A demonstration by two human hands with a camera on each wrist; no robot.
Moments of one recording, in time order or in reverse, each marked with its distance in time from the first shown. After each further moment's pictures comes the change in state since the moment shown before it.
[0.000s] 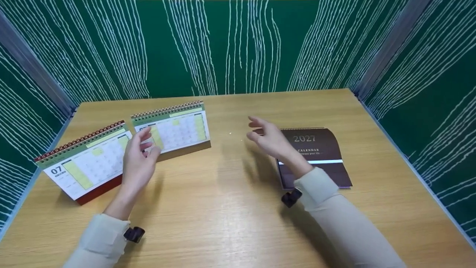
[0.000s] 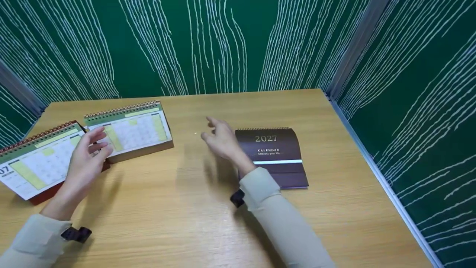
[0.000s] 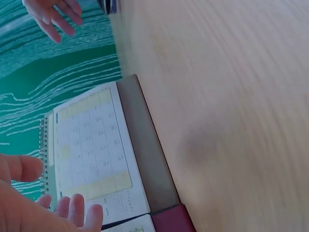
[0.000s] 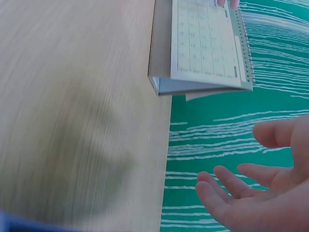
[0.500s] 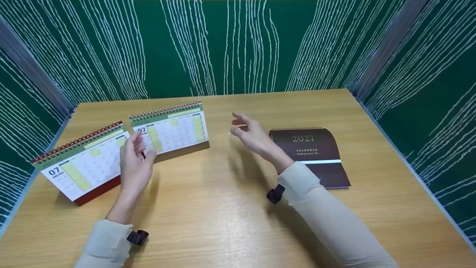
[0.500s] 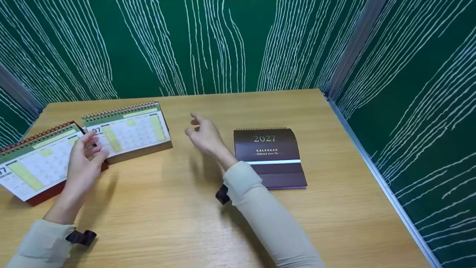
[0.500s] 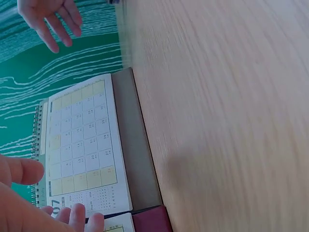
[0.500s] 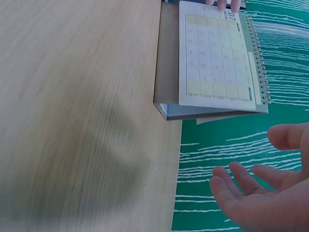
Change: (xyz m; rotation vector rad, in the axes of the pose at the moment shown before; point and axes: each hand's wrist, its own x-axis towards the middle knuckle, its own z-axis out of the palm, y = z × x) left_hand -0.004 -0.014 0.002 -0.065 0.092 -0.053; right_hand 0.021 -0.017 0.029 0.071 0.008 0.020
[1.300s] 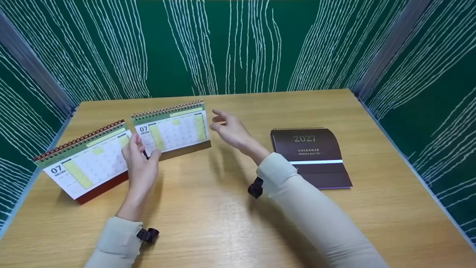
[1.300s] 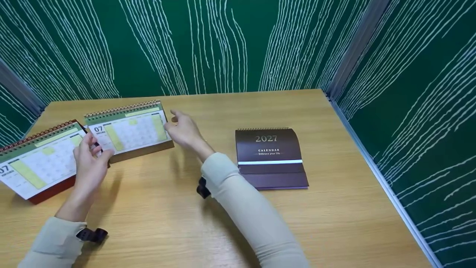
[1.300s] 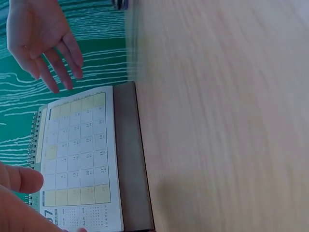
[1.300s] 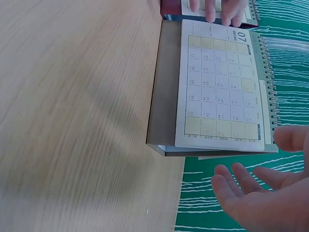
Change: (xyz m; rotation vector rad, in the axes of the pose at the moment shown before) left_hand 0.001 -0.004 0.013 -0.020 0.053 -0.072; right_hand 0.026 -0.034 0.041 0.012 -0.070 0.067
